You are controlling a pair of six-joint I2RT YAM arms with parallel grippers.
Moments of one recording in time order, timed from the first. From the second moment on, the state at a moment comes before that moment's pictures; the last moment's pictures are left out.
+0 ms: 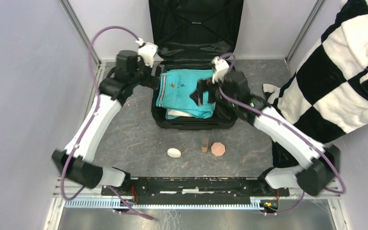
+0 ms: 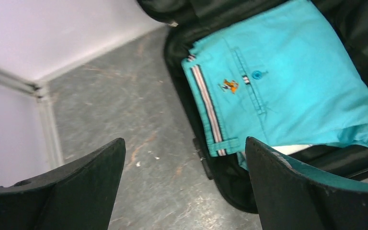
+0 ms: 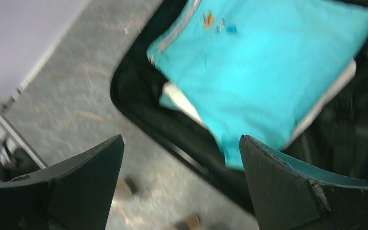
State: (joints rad) left arm -0.36 1.37 1.50 -0.60 -0.04 0.18; right arm 0.64 1.31 1.19 -0.23 -0.08 0.28
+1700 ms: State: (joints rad) left arm -0.16 1.21 1.21 -0.72 0.05 0.19; right arm 0.76 1.25 1.27 -0.51 0.30 0.22
